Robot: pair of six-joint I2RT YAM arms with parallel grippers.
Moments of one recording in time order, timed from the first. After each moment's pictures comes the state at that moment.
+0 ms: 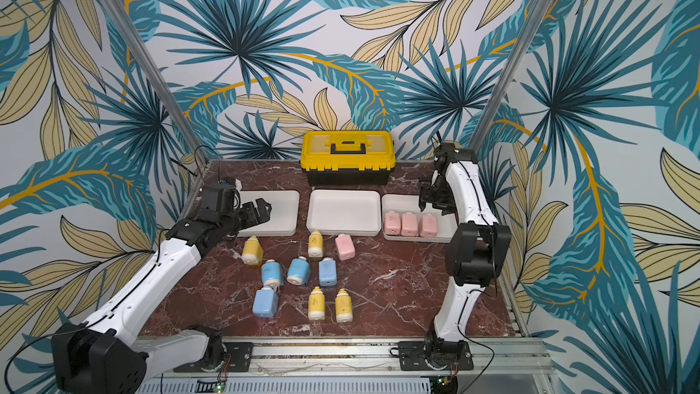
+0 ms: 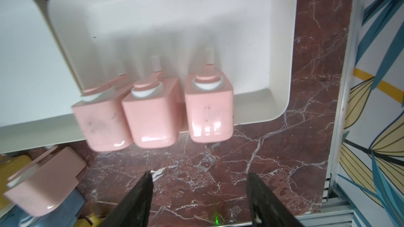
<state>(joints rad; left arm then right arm) -0.23 1.18 1.01 -0.54 0.01 -0.53 -0.08 1.88 1.90 -1.44 0.02 0.15</state>
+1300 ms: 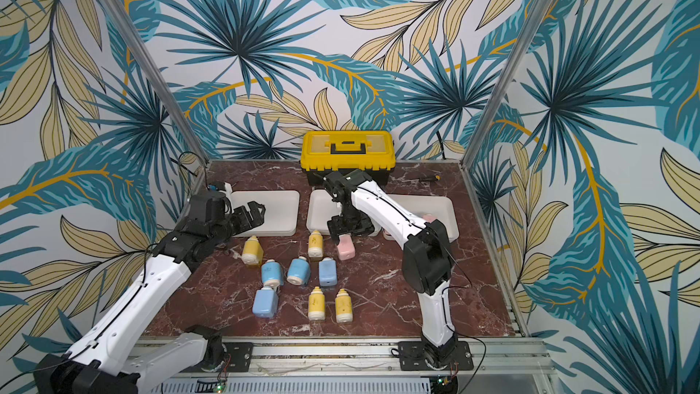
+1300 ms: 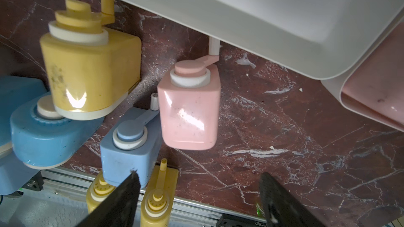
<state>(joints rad) -0.23 1.05 0.95 -0.54 -0.01 -0.58 0.62 2.03 1.88 -1.43 -0.04 0.33</state>
